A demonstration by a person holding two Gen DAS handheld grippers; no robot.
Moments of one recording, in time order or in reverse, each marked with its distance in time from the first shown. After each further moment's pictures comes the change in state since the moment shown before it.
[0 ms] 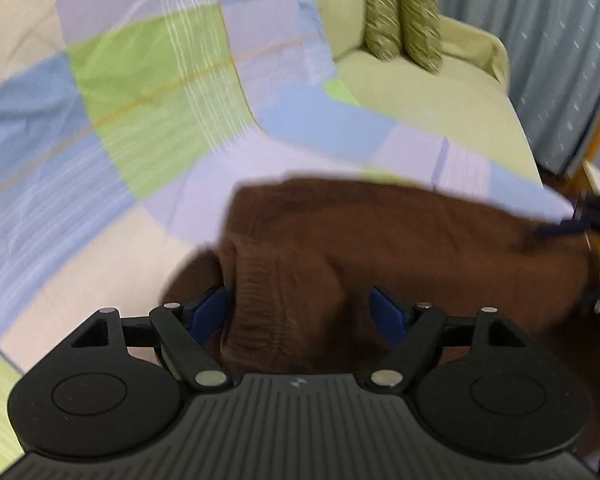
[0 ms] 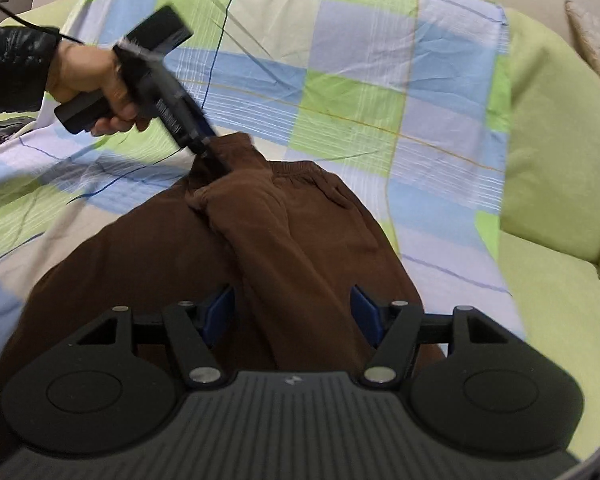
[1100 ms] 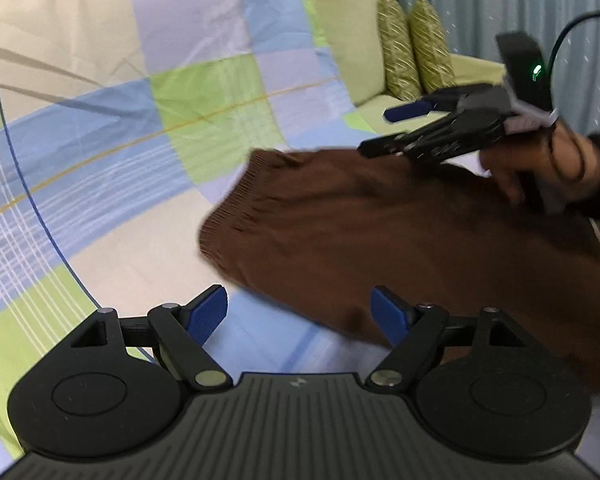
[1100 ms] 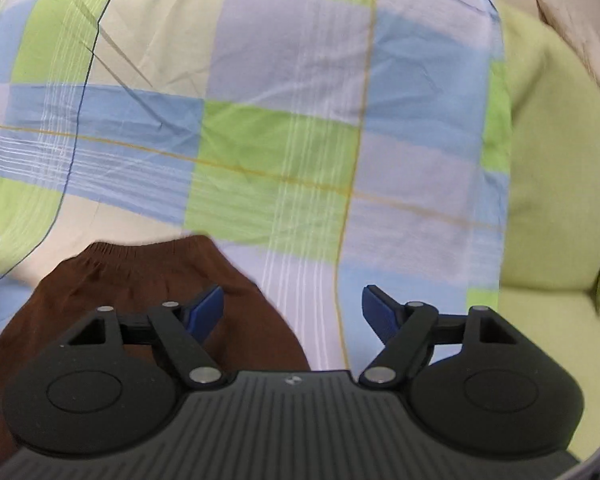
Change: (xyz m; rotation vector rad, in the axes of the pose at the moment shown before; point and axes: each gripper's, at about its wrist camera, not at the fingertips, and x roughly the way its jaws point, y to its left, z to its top) left arm -0.076 -0.059 -0.125 0.045 -0.182 0.141; right arm 0.129 -0.037 0.067 0.045 -0.041 -0.145
